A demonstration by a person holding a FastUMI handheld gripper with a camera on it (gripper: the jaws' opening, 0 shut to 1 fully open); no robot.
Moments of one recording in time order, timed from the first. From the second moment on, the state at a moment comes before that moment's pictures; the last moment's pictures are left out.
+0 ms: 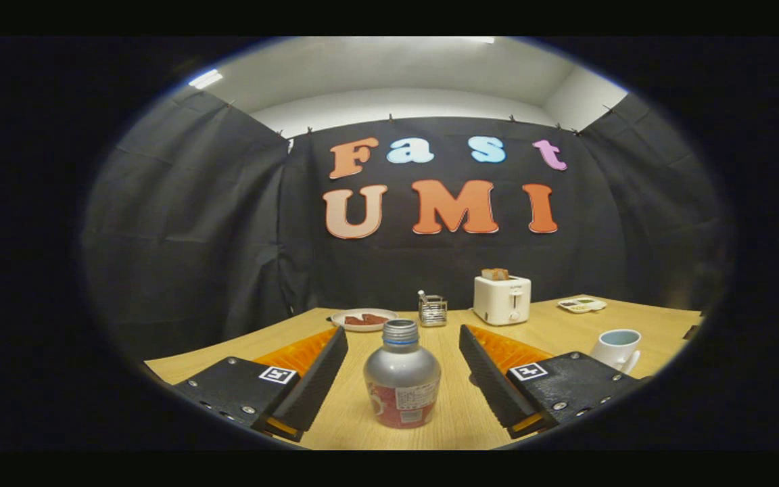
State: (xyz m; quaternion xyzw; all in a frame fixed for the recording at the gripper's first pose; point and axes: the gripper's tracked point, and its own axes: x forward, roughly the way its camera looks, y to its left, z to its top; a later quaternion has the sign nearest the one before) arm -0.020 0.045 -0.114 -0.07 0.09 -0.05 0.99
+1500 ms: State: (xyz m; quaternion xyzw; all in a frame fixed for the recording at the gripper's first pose) arm -0.031 0.037 -0.194 -0.05 0.20 -0.05 0.98
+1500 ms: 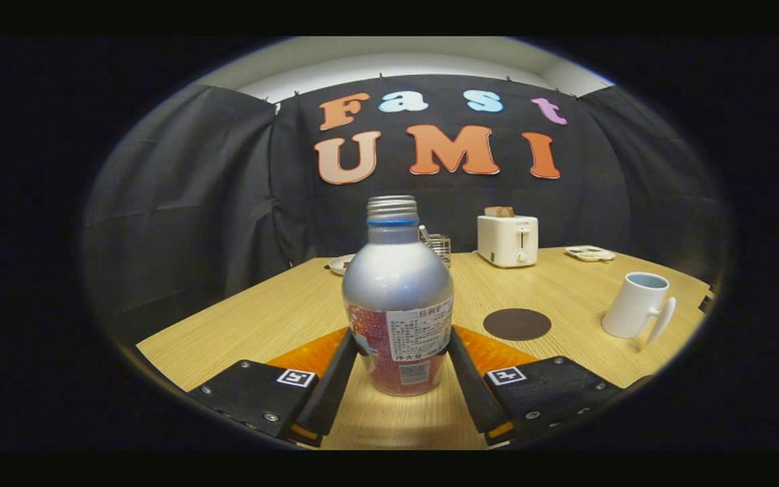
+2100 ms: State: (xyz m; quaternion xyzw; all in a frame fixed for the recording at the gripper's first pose) arm -0.008 0.015 -0.165 0.05 0.17 -0.07 0.98
